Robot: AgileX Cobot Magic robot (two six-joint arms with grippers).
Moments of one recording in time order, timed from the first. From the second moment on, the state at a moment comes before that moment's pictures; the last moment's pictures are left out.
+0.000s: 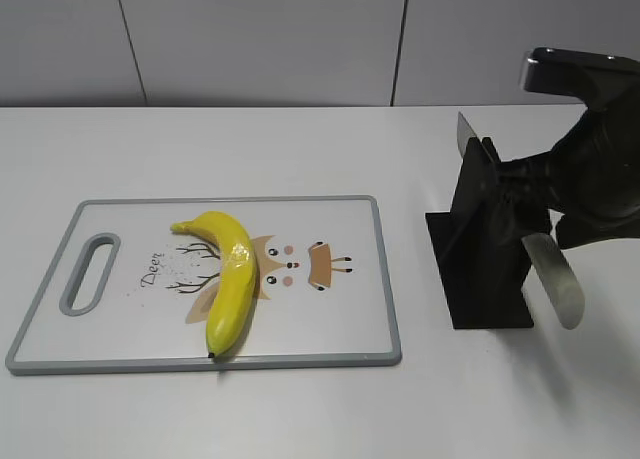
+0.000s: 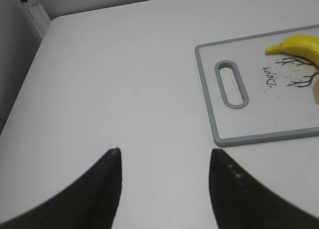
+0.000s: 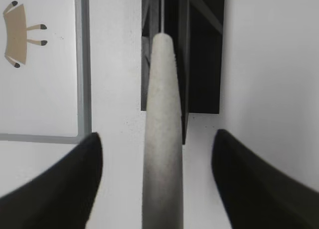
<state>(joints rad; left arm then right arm) -0.10 0.00 -0.47 0.06 1.08 0.17 0.41 1.46 -0.92 0.02 0.74 0.40</state>
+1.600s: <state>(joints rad) -0.10 0.00 -0.47 0.05 1.08 0.17 0.41 0.44 -0.44 0.06 0.78 -0.06</state>
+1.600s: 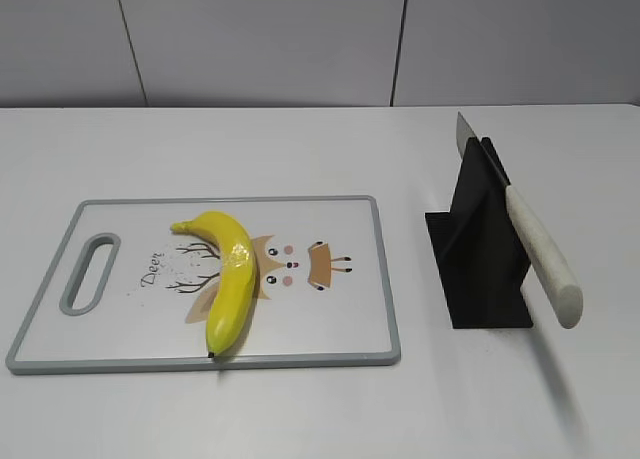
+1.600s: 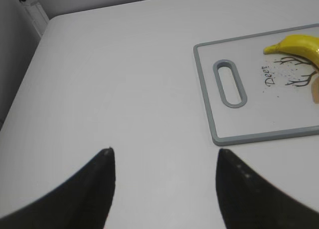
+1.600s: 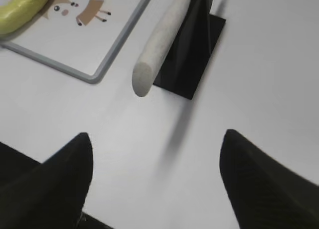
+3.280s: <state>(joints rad) -0.10 0.00 -0.47 0.05 1.08 0.17 0.12 -0.01 -0.42 0.07 0.94 -0.14</state>
